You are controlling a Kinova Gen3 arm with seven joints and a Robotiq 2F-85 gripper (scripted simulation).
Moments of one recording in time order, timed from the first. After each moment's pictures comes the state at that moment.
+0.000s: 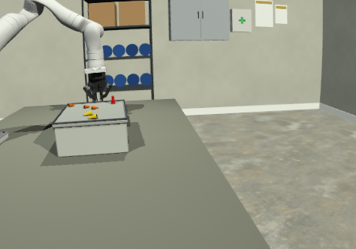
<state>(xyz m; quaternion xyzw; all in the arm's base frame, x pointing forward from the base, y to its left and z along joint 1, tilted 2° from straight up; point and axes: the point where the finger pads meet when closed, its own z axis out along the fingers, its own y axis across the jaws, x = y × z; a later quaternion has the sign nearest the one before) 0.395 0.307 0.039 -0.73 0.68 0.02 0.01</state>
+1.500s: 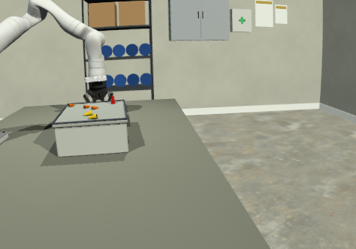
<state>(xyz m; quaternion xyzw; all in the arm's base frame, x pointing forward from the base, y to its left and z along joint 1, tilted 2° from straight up) 0.395 0.299 0.002 -0.73 0.68 0.01 0.00</state>
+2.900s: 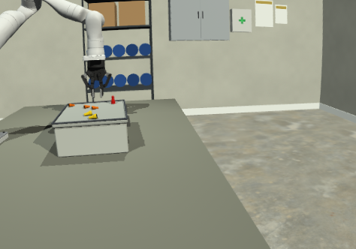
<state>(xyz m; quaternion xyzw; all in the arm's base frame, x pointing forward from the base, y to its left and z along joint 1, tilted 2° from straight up) 0.395 0.284 0.087 -0.73 0.69 0.01 -0.02</state>
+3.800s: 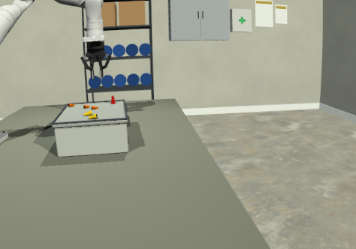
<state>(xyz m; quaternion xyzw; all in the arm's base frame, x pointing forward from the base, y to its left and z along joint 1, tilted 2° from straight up) 0.399 0.297 0.165 -0.73 0.68 0.01 0.00</state>
